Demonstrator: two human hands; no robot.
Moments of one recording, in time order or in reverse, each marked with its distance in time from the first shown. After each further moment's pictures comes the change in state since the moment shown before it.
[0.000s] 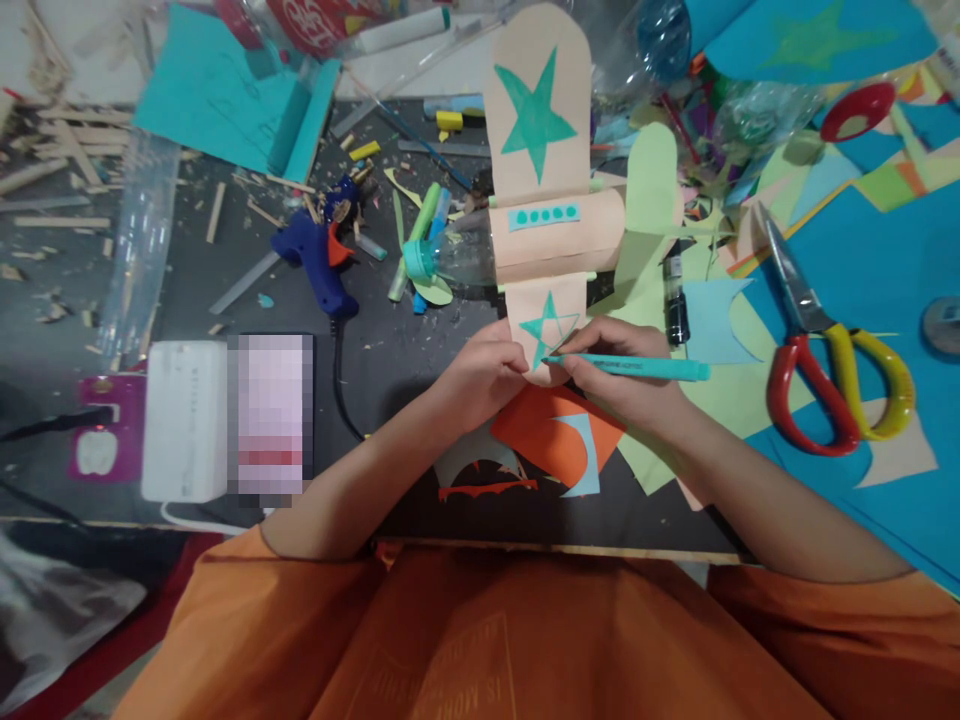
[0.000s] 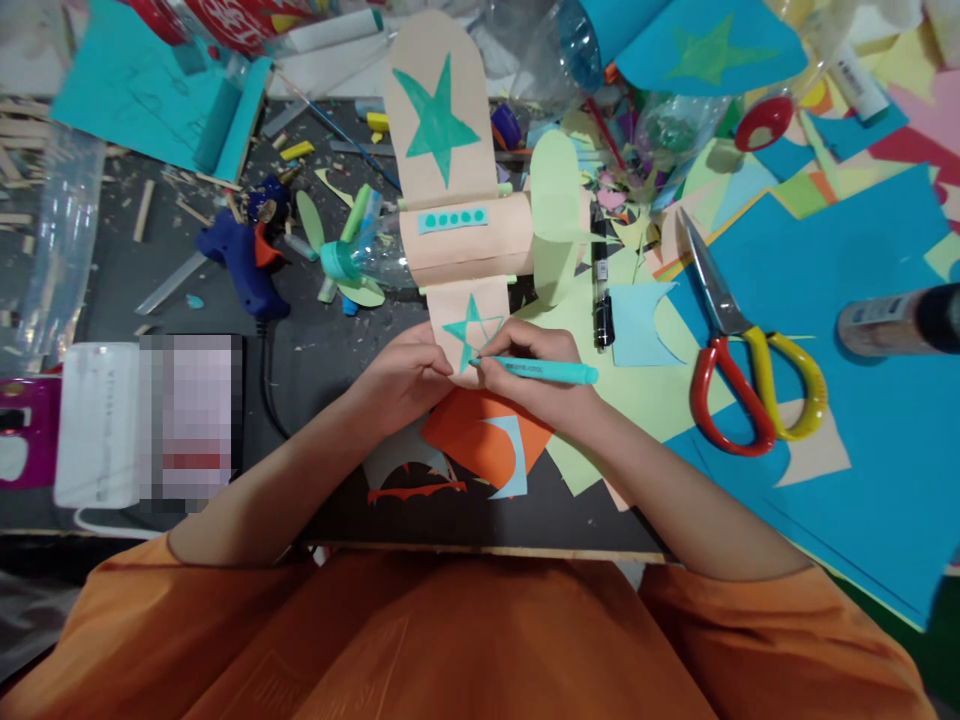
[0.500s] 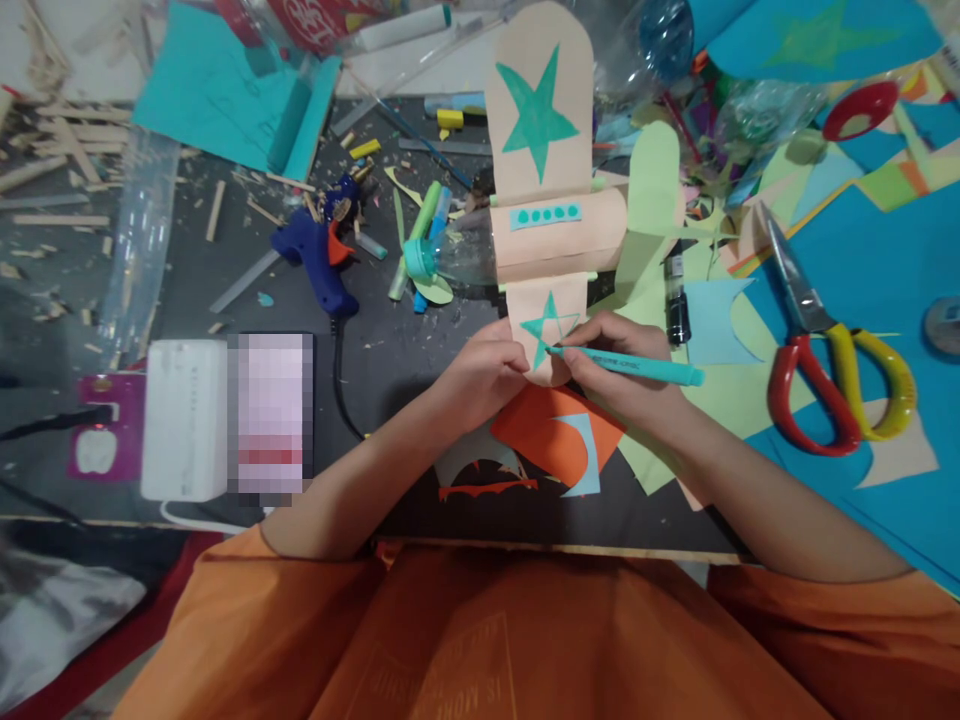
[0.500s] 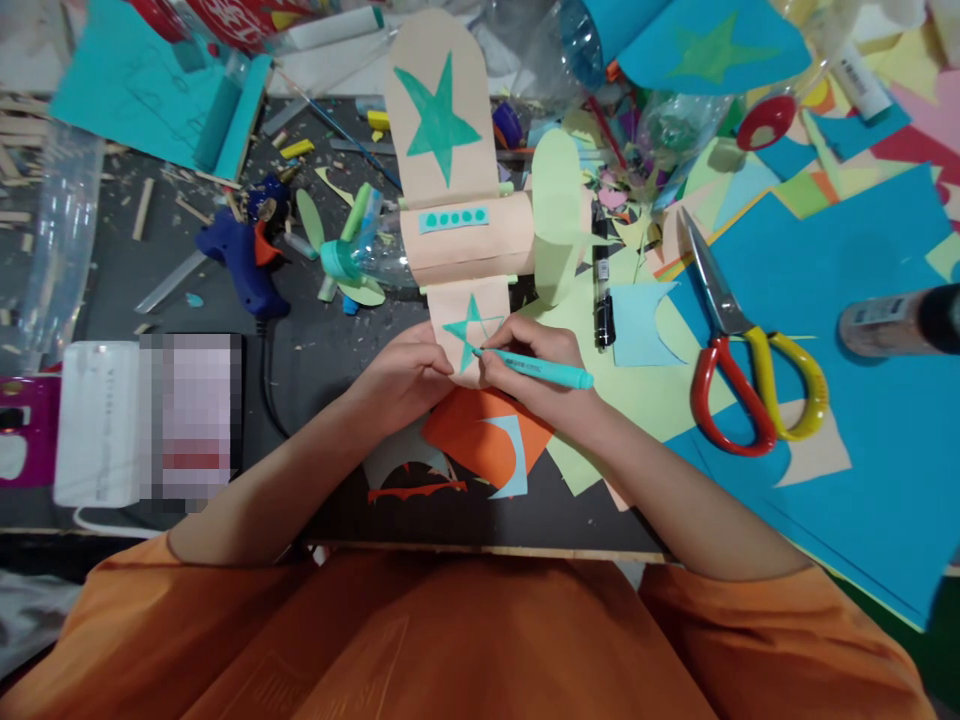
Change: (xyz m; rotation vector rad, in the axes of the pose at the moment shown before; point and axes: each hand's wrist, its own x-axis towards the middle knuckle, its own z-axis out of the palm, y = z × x) left_hand 0.001 0.000 -0.001 -0.003 0.010 -0.004; right_hand 0.001 0.000 0.000 -0.044 0.009 -0.007
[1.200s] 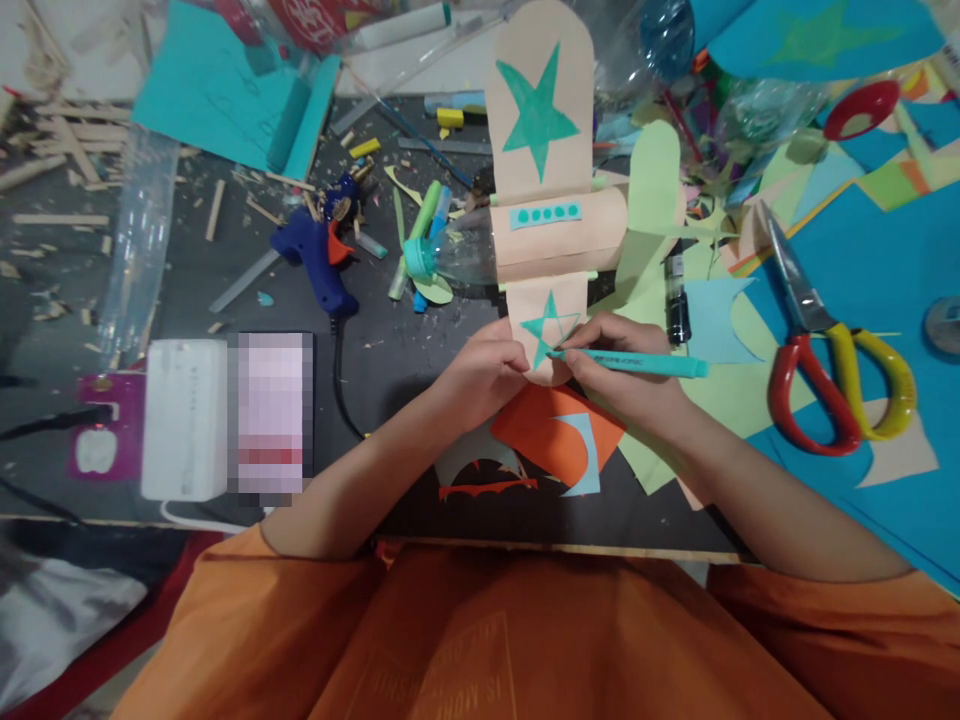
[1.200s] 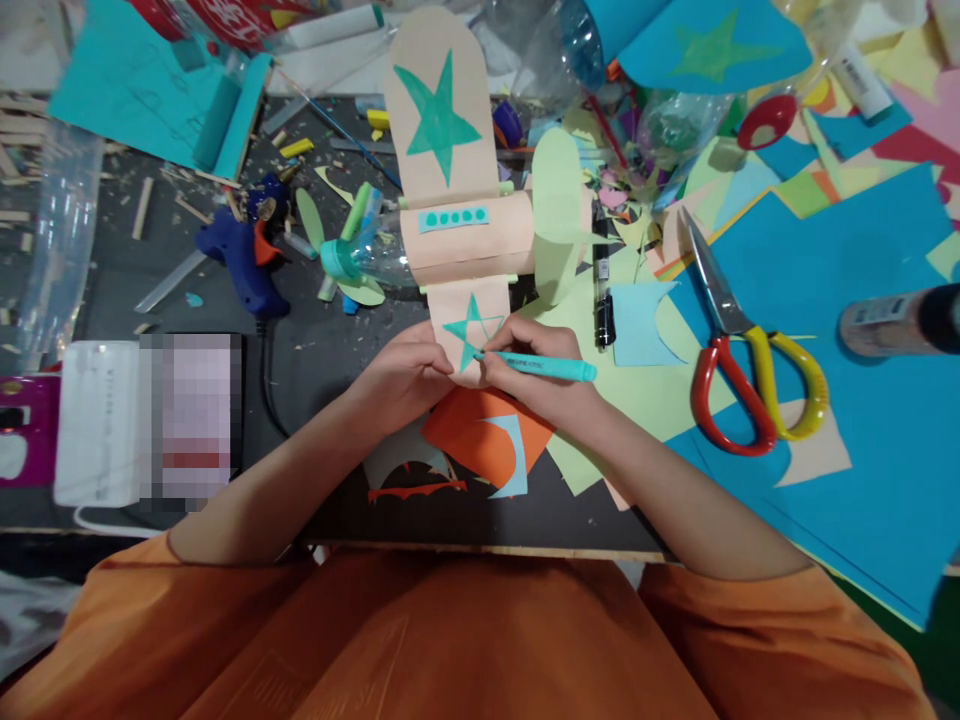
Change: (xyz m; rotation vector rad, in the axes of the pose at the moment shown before) left_hand 0.000 0.000 -0.001 -0.008 -0.018 0.010; right_hand 0.001 0.000 0.000 0.026 -0.001 0.053
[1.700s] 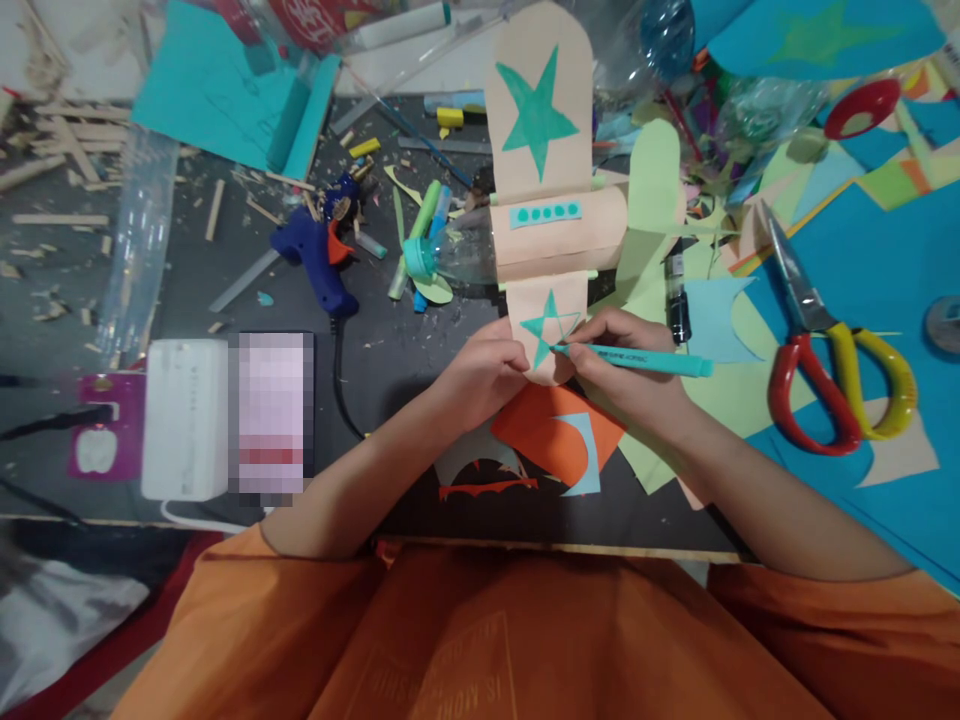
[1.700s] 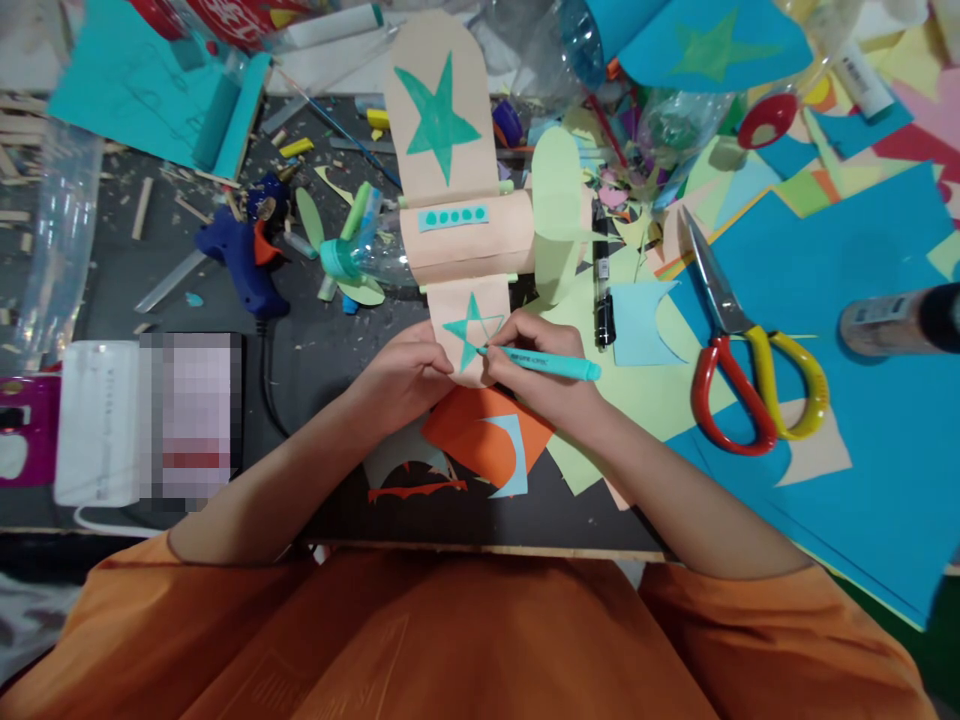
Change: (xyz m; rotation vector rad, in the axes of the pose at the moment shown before) left_hand 0.000 0.000 0.000 -0.010 0.016 -0.003; right_hand -0.001 -0.001 0.000 0.012 0.023 0.012
